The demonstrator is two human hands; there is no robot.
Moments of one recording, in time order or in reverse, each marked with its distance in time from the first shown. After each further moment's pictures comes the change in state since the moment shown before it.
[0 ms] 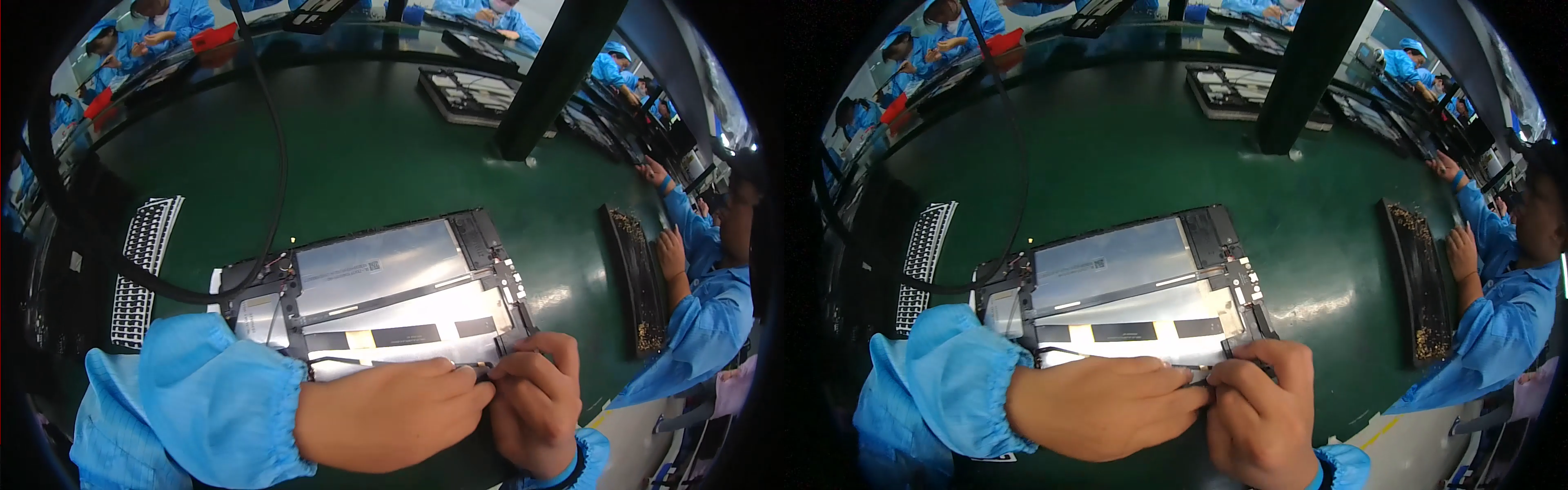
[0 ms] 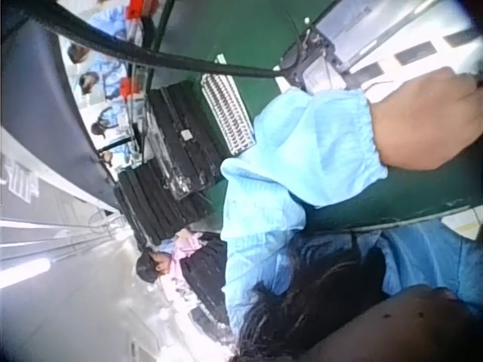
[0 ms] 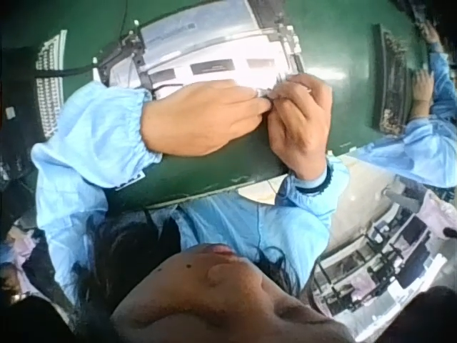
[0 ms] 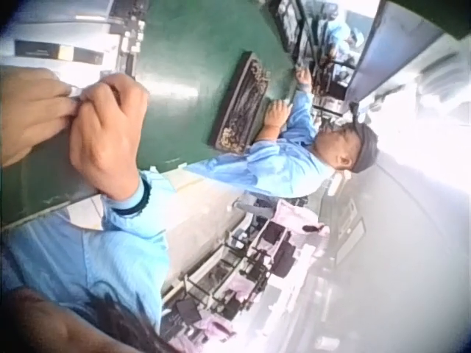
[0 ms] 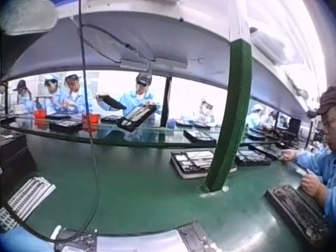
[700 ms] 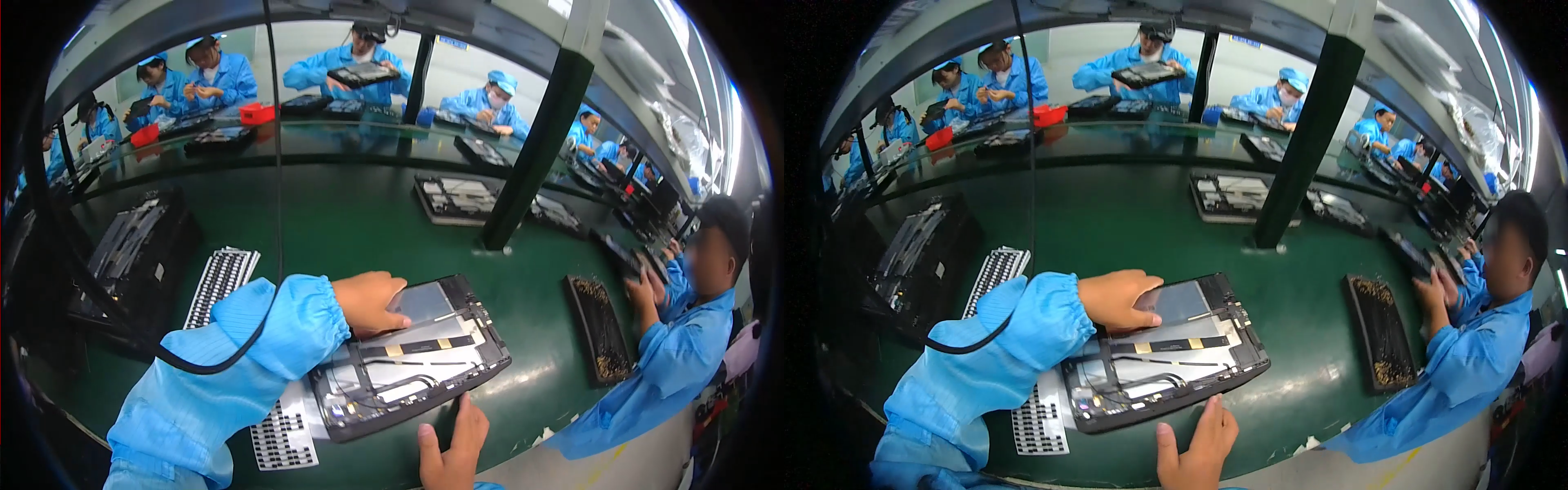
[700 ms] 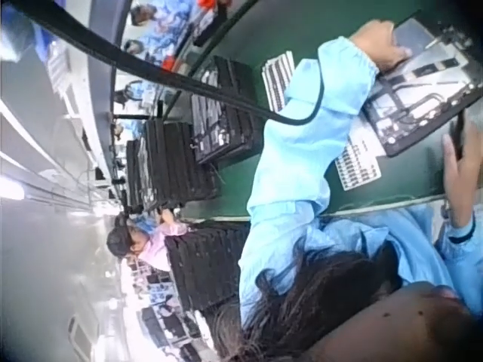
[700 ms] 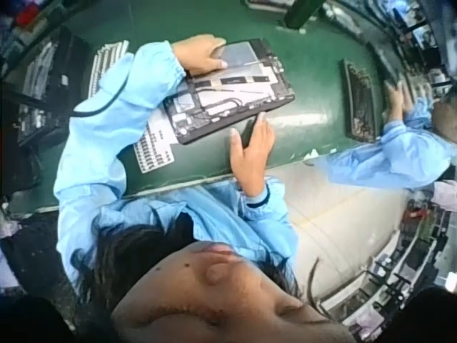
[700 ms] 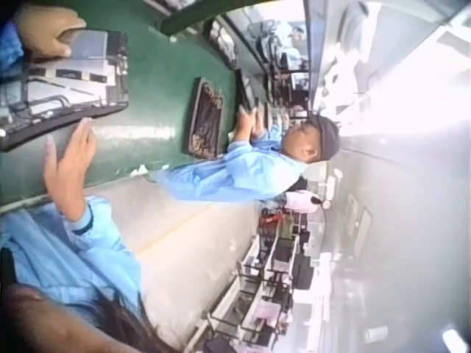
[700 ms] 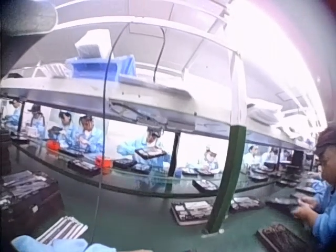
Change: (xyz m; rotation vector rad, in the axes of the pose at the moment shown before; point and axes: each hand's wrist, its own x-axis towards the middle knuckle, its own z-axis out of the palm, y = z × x) left_hand -0.021 -0.087 -0.038 -0.201 -0.095 -0.696; right_hand -0.048 -0.082 0.048 0.136 0.253 0.461
